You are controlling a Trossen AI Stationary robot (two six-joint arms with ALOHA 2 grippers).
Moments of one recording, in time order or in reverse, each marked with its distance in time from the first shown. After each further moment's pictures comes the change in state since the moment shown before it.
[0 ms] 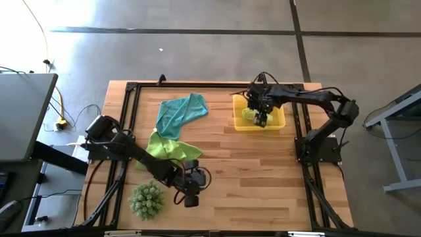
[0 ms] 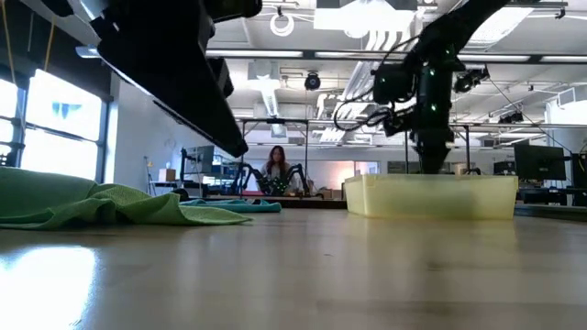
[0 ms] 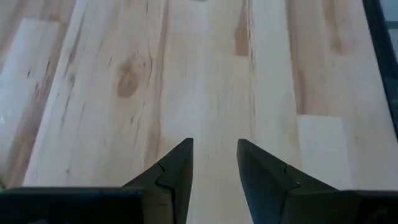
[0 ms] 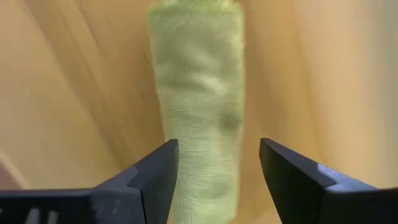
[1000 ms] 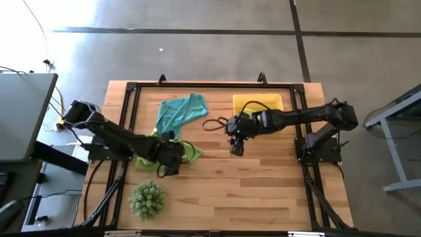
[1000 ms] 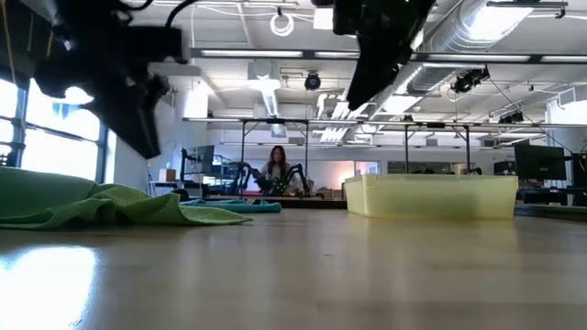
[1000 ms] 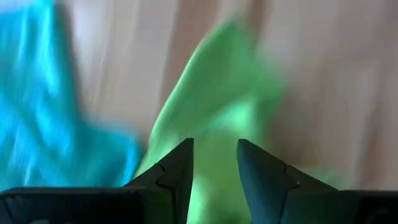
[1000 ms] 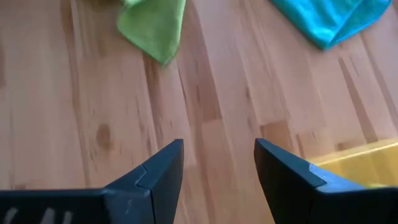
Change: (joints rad) left arm 0.155 -0.398 -0.255 -0.501 -0.155 0.045; right arm 0.614 0.003 0.257 0.137 0.015 0.432
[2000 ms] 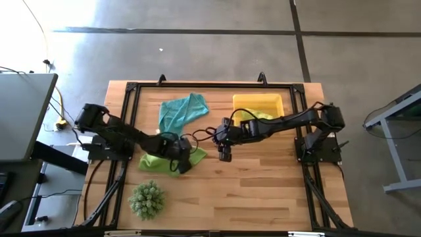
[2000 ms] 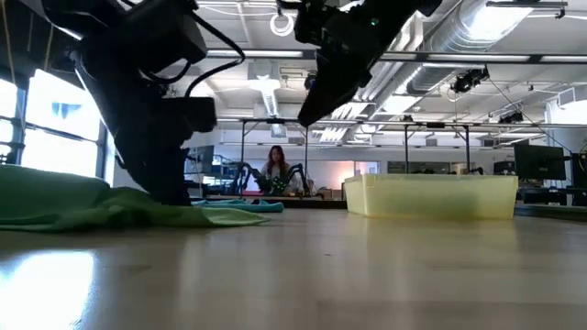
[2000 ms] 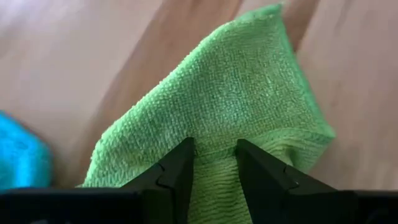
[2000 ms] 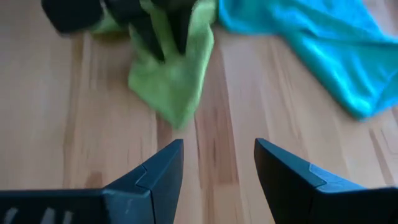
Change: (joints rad) left arm 0.122 0.229 -0.164 0.560 0.144 -0.209; right arm 0.046 0.162 0.003 0.275 0.028 -0.138
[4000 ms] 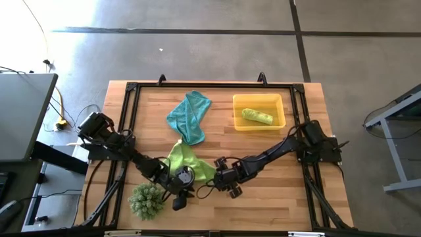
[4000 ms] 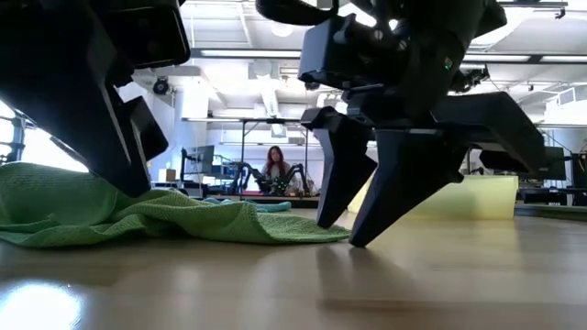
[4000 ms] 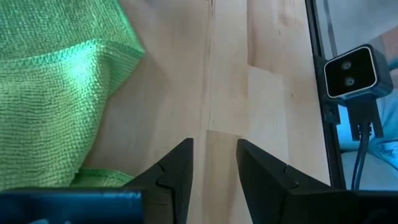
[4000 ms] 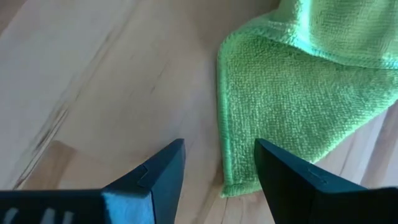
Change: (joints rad) left arm -0.344 0.078 0.101 0.321 0.160 -0.088; right arm 0.293 0.311 0.001 0.093 -0.024 -0.240
